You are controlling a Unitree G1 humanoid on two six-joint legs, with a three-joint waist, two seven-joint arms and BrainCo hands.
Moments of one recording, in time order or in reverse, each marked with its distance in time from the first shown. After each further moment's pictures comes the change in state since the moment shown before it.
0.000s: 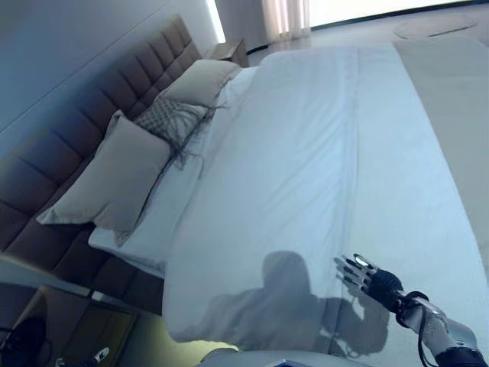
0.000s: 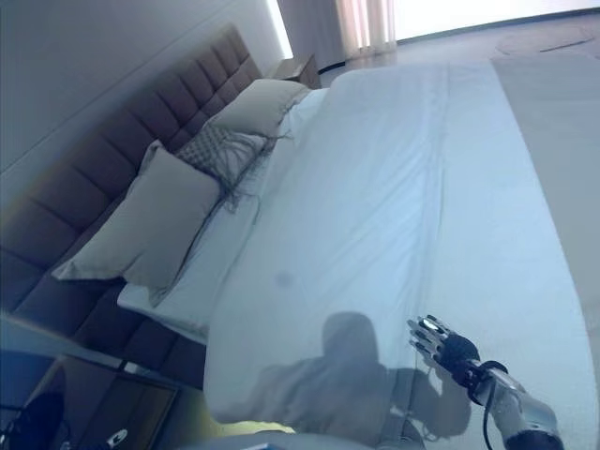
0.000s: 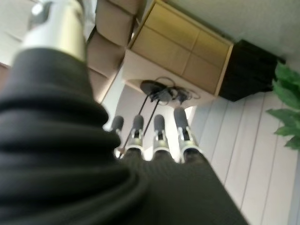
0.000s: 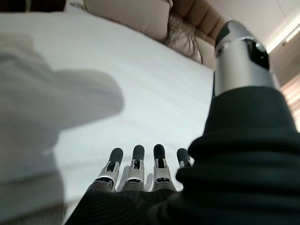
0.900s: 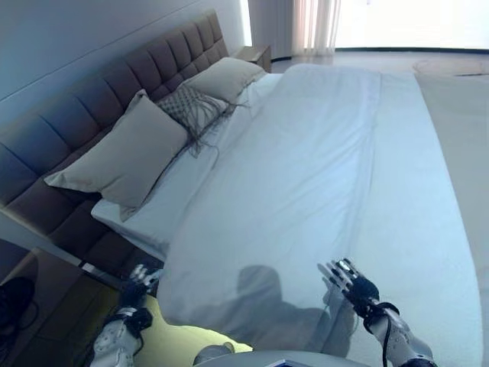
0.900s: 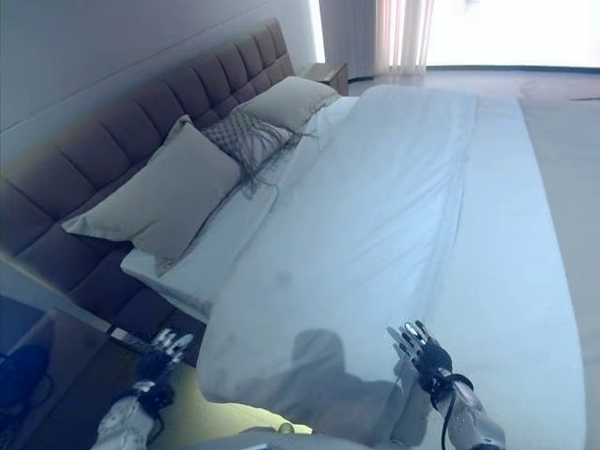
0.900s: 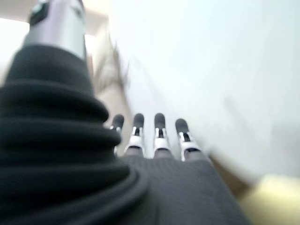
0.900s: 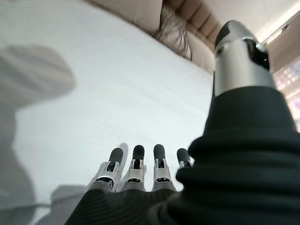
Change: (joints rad) left arm 0.004 -0.089 -0.166 -0.523 -0.526 -0.079 -0.842; right arm 0.044 0.193 0.040 0.079 0.000 -0.284 -0.162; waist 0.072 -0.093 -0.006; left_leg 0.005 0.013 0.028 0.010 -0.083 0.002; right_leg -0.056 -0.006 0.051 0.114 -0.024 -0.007
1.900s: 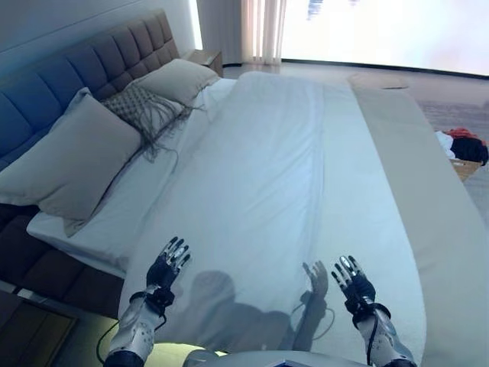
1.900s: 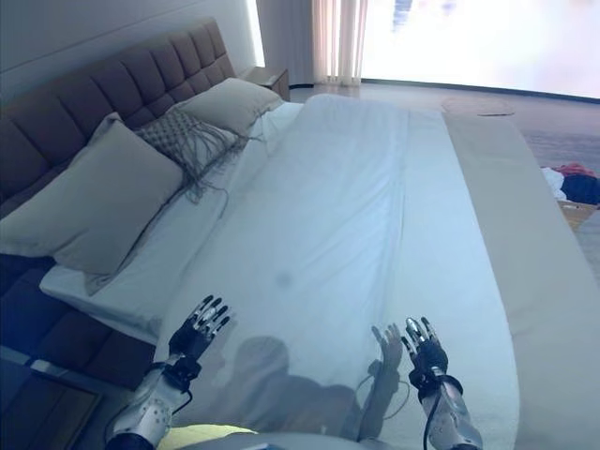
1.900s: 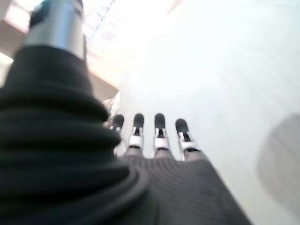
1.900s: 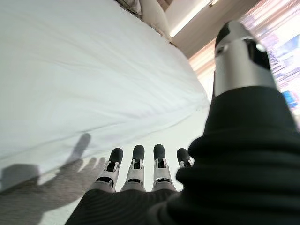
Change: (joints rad) left arm -0.091 0.002 -0.071 -0.070 -0.212 0.064 0.063; right arm -0.027 0.066 0.039 0.065 0.048 -0.242 -0.094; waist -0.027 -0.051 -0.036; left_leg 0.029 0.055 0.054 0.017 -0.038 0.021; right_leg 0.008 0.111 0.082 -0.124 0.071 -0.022
